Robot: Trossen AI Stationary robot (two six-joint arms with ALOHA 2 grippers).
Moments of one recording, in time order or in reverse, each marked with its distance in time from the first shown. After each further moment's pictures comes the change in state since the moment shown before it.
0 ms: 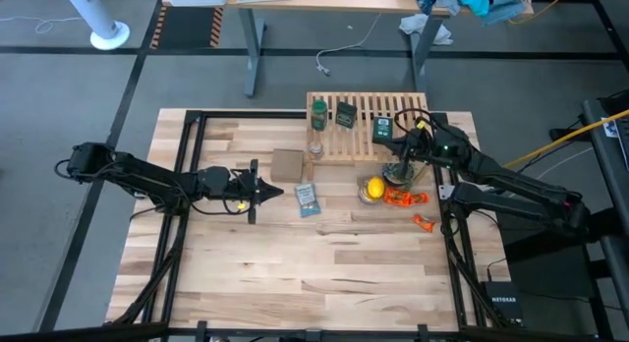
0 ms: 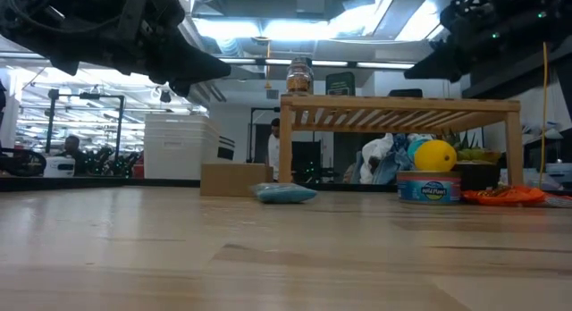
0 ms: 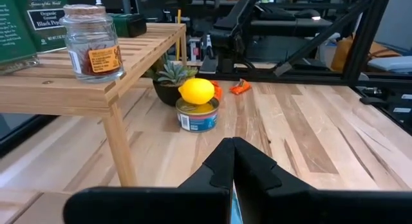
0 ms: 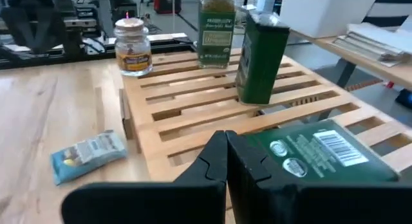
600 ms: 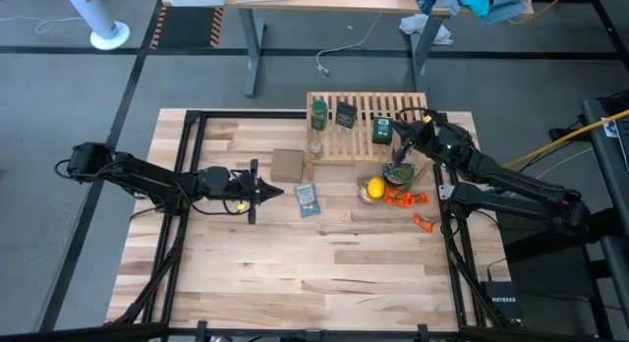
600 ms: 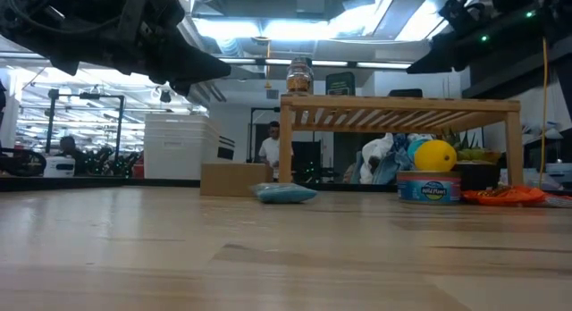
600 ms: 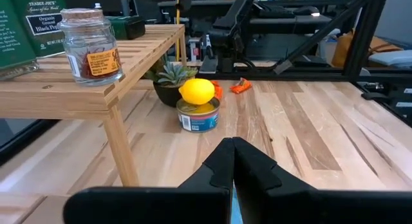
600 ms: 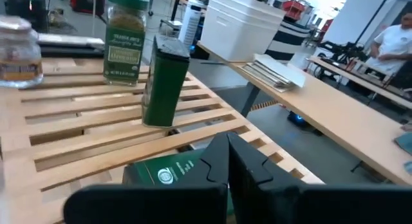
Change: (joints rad) left arm 0.000 0.000 0.000 0.000 0.000 0.026; right arm -0.001 0.014 0.000 0.124 0.319 -0.173
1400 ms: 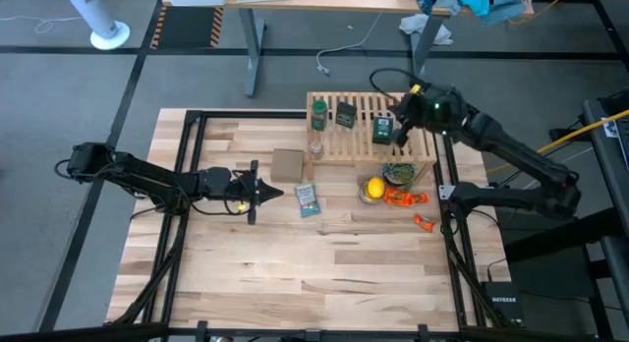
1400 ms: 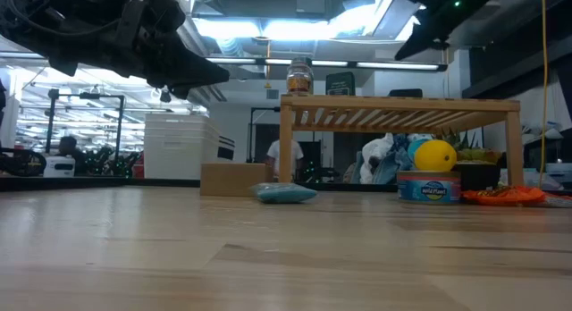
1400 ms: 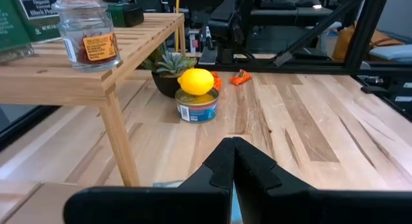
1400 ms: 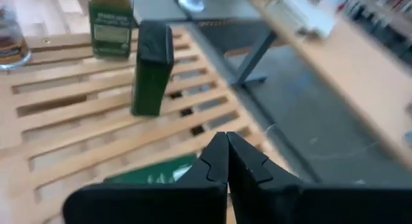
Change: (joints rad) left arm 0.000 0.000 0.000 -0.034 0.002 -0.013; right arm -0.077 0.311 0.561 -0.599 -0.073 -0.052
